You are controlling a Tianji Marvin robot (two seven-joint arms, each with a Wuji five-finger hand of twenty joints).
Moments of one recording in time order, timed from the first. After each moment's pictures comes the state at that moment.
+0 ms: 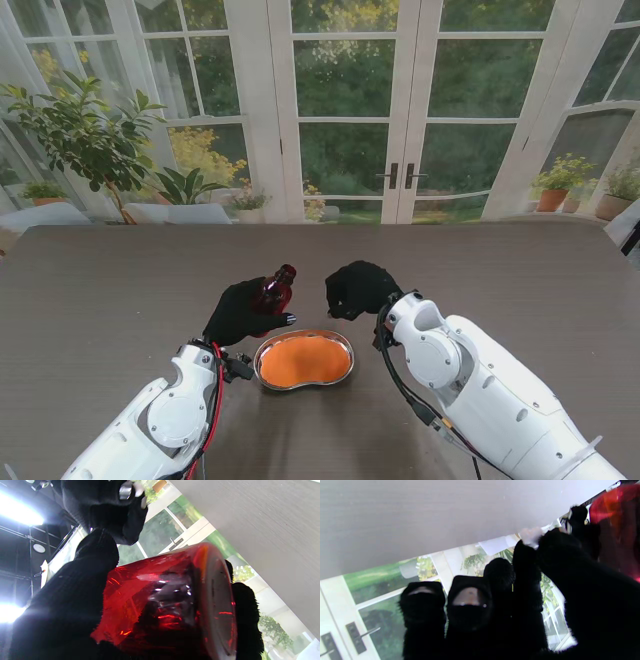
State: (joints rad) left arm 1.50 -1.21 -1.11 -1.38 0.31 -0.44 0.34; right arm -1.20 -1.14 0.89 -1.38 -0.59 -0.14 -0.07; left_hand 0.78 -0.77 0.60 -0.17 0.81 0.44 0.79 0.55 1.18 0.39 0.33 0.72 0.96 0.46 0.72 0.60 0.46 0.53 1.32 0.68; right_hand 0.47 -1.01 1.34 -0.42 1.06 -0.15 1.07 0.12 1.23 -0.07 0.92 0.95 1.28 -0.05 1.37 0.82 0.92 0.17 1.54 0.86
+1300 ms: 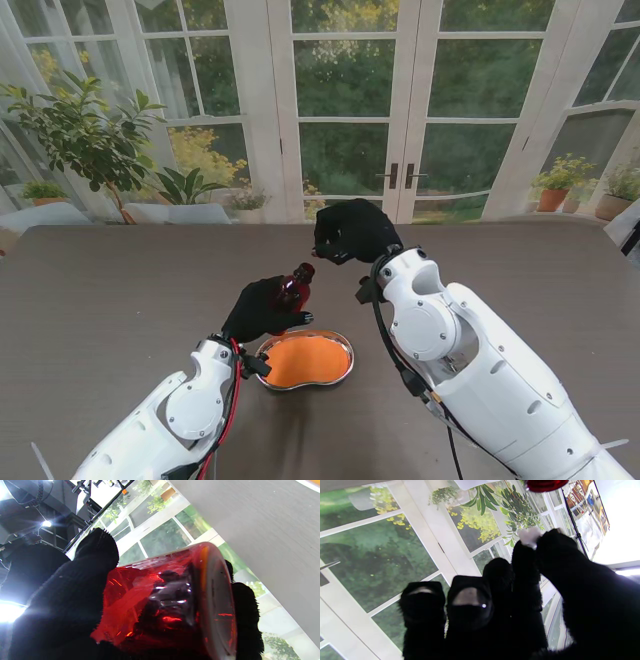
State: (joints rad) left arm 1.42 -1.23 -1.02 -1.32 0.25 -0.45 0.35; right arm -1.19 -1.17 0.95 -1.64 -0.54 0.03 -0.13; left_hand 0.78 -0.77 0.60 -0.17 0.81 0.44 0.79 0.55 1.18 0.39 0.33 0.72 0.96 0.46 0.72 0.60 0.46 0.53 1.32 0.68; right_hand 0.48 -0.99 1.34 -0.42 1.06 -0.14 1.07 0.15 1.23 -0.06 0.92 0.95 1.28 -0.05 1.37 0.82 0.92 0.17 1.54 0.86
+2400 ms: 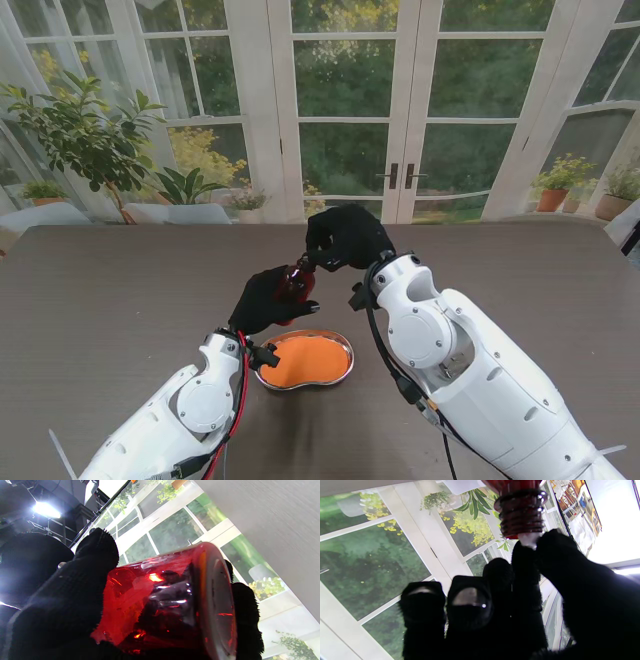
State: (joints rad) left arm 1.38 -1.26 -0.99 -1.27 0.25 -0.49 0.41; right arm -1.21 -1.17 0.94 -1.65 -0.54 0.02 -0.13; left_hand 0.78 -0.77 0.60 -0.17 0.81 0.44 0.79 0.55 1.18 0.39 0.33 0.72 0.96 0.46 0.72 0.60 0.46 0.53 1.32 0.68; right_hand 0.48 -0.99 1.34 -0.41 1.06 -0.14 1.07 0.15 1.23 -0.06 0.92 0.95 1.28 -0.05 1.37 0.82 0.92 0.17 1.54 0.86
